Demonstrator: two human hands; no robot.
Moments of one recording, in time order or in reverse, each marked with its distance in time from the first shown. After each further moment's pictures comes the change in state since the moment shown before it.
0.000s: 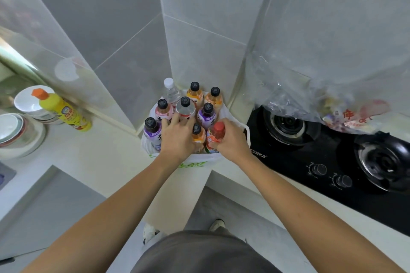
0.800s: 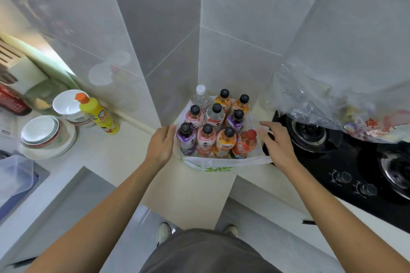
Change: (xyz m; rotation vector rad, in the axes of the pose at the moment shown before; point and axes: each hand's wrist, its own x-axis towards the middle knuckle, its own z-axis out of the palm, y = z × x) left_hand -0.036 -0.137 -0.007 -0.878 -0.040 -0.437; right_hand -0.017 -0.002 -0.030 0.167 0.148 0.065
